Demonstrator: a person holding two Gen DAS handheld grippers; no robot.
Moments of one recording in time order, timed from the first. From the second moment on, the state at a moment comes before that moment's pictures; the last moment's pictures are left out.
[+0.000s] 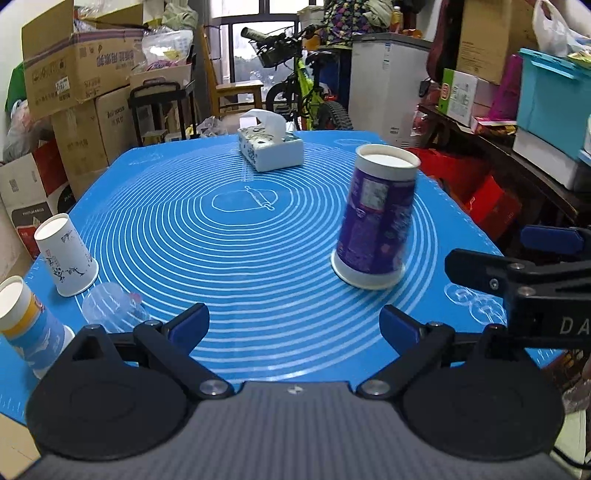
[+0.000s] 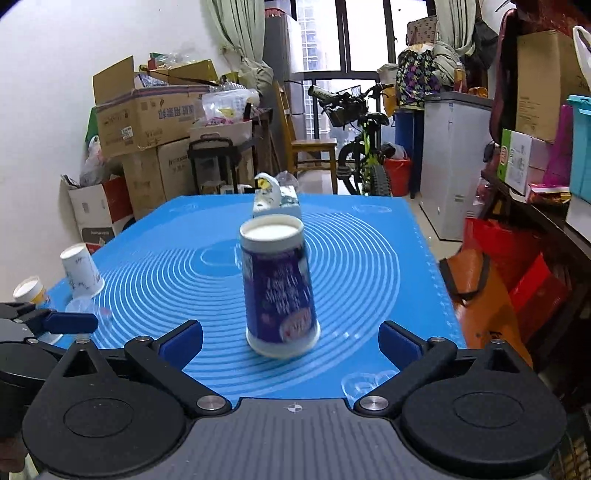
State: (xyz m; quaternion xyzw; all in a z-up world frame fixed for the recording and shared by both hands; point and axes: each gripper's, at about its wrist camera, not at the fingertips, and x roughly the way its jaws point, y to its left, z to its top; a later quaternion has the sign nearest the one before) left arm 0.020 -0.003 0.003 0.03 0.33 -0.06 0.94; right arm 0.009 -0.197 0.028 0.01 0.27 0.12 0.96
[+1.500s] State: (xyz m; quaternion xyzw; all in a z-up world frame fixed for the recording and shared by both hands) left arm -0.012 -0.003 0.001 0.03 0.32 -0.04 0.95; right arm -0.027 -0.219 0.015 -0.01 0.29 0.11 0.95
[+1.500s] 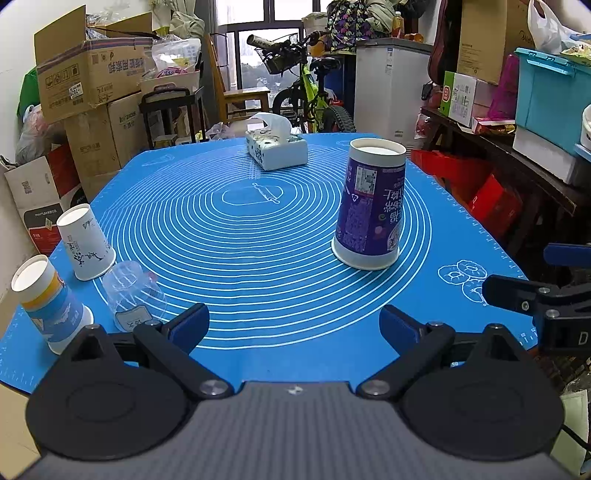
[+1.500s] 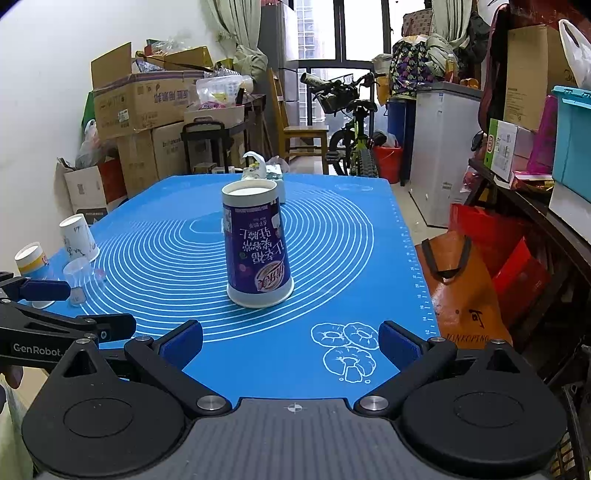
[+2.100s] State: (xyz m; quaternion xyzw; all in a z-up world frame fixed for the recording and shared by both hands) left arm -0.011 -0.002 0.001 0.03 0.32 -0.04 0.95; right arm -0.025 -0.219 0.012 -0.01 0.29 0.11 0.95
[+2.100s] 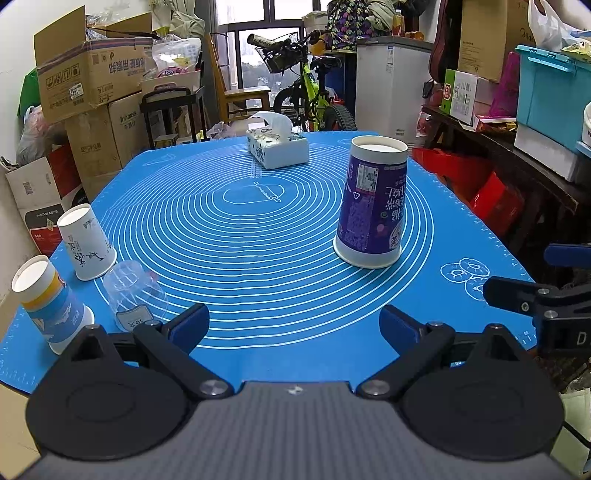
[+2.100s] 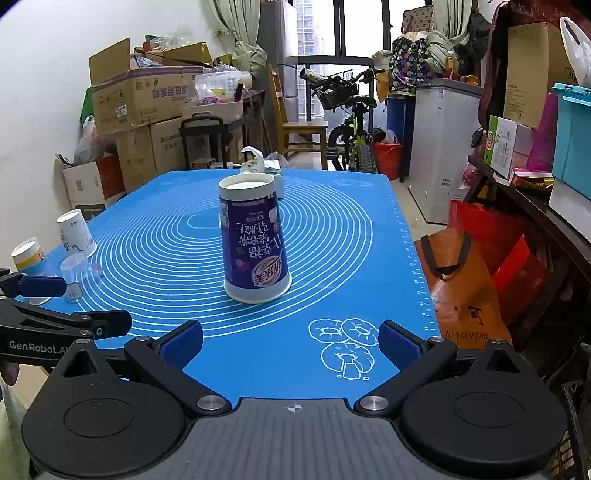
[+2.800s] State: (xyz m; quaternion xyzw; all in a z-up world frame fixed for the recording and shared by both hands) left arm -0.011 0.001 0.000 0.03 0.32 -0.04 0.95; right arm -0.023 -0.221 0.010 -0.01 0.30 0.11 0.95
